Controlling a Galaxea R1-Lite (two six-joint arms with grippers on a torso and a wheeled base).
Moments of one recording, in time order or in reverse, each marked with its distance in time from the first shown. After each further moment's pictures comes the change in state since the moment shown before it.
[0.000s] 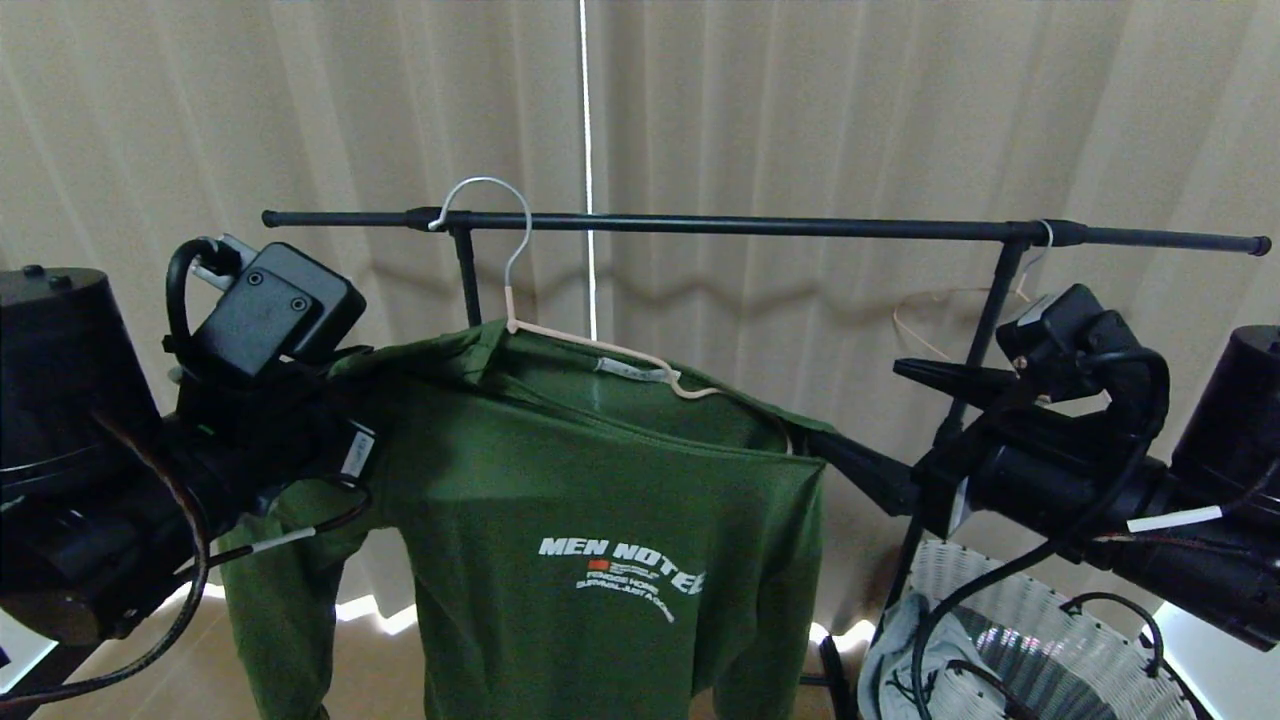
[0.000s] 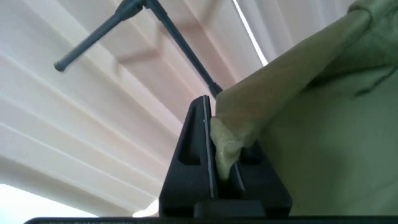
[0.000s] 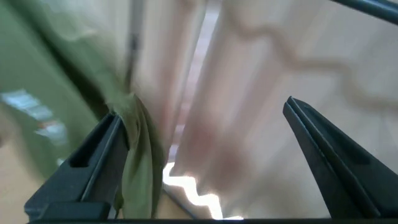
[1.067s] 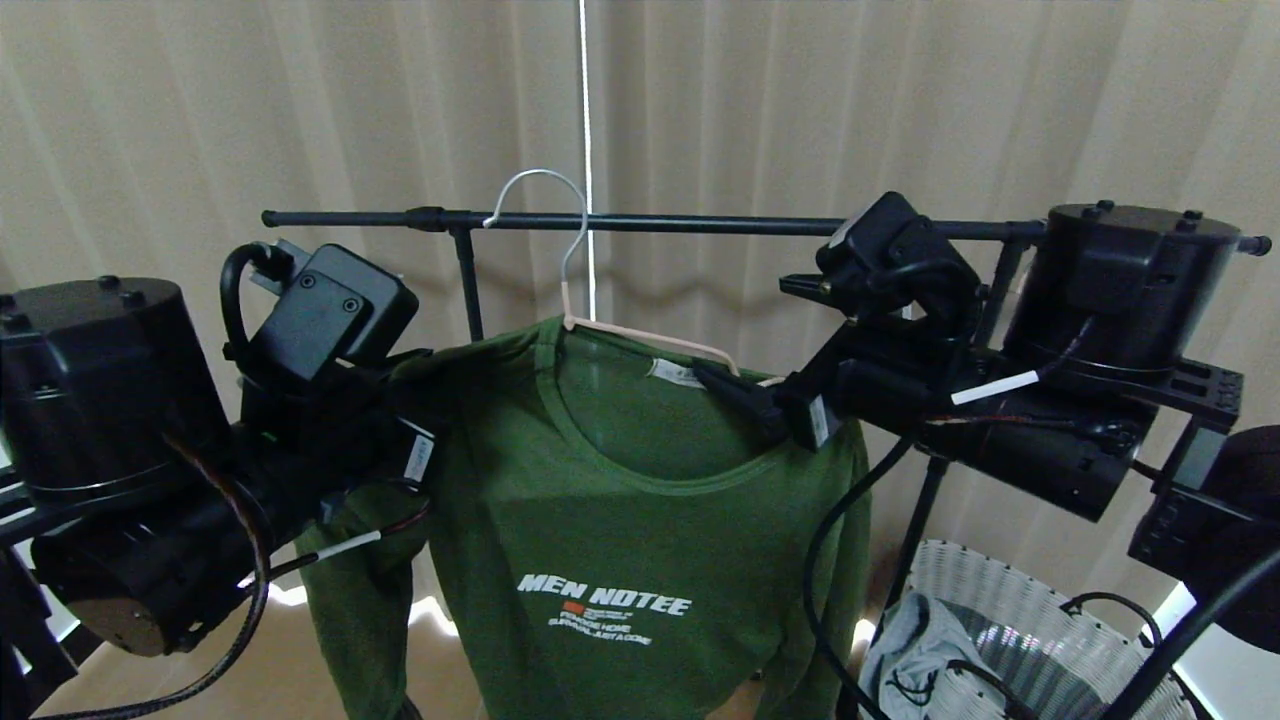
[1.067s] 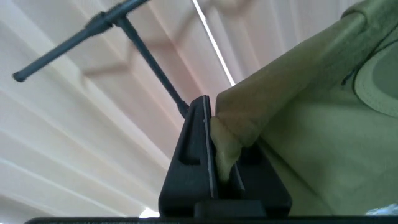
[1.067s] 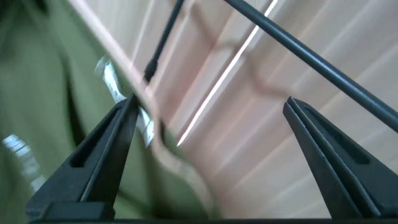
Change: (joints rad) left arm -0.111 0.054 -0.004 -0.070 0.009 -0.082; right arm 0.111 0.193 -0.385 0.154 -0.039 -0.212
